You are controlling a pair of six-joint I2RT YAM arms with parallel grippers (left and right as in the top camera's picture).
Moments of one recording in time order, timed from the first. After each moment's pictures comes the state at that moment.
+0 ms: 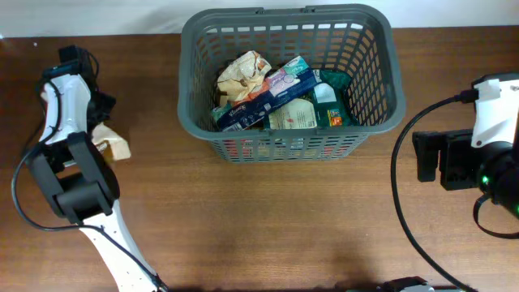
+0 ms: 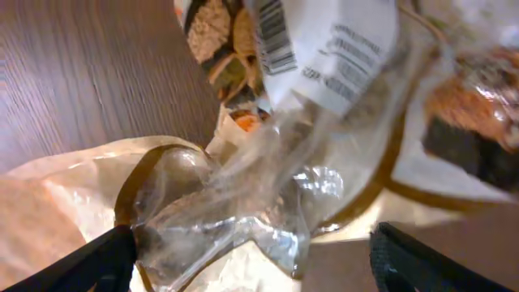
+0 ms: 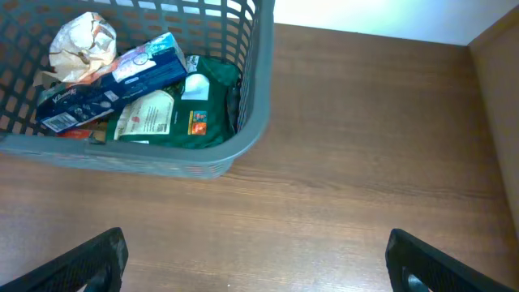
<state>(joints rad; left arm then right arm) 0.32 2.33 1.98 -1.07 -0.32 -0.79 0.15 1.26 2.12 -1.64 0.11 0.00</state>
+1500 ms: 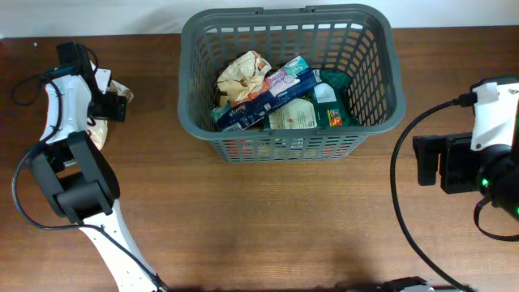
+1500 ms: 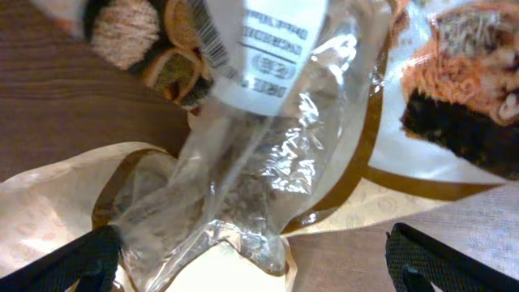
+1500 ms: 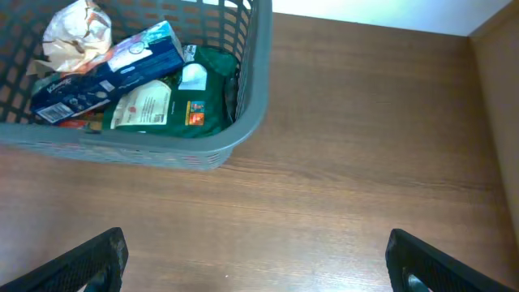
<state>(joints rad) 0.32 2.33 1.97 -0.94 -0.17 0.39 0.15 1.26 2.12 -1.67 0.12 0.00</state>
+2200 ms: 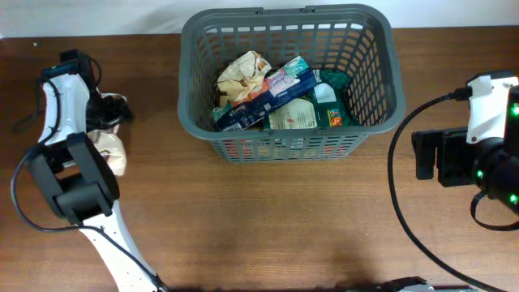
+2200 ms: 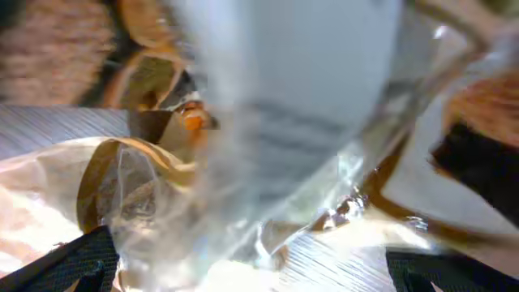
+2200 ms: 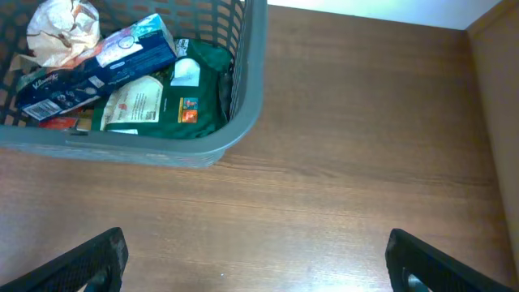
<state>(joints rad) 0.32 2.32 1.98 -1.19 -0.08 -0.25 0.15 1.29 2.12 -1.67 0.13 0.00</state>
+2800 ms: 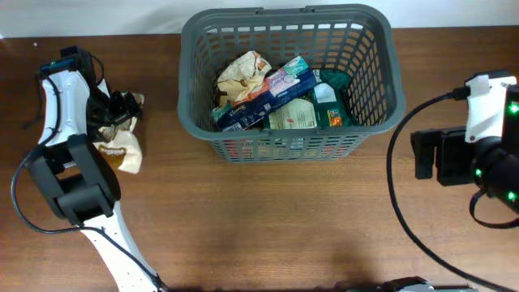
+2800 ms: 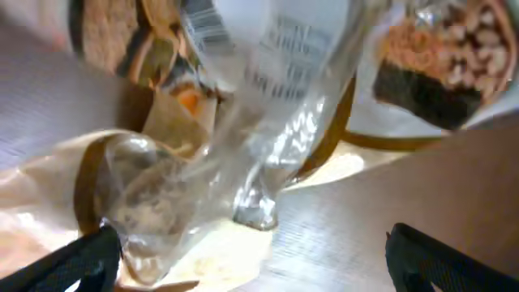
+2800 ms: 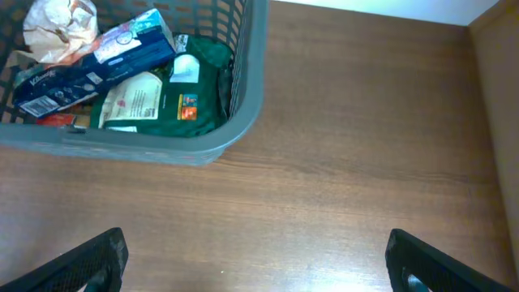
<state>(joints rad) 0.31 2.31 2.02 -1.27 0.08 -0.20 0.15 1.30 2.12 -1.68 0.13 0.00</state>
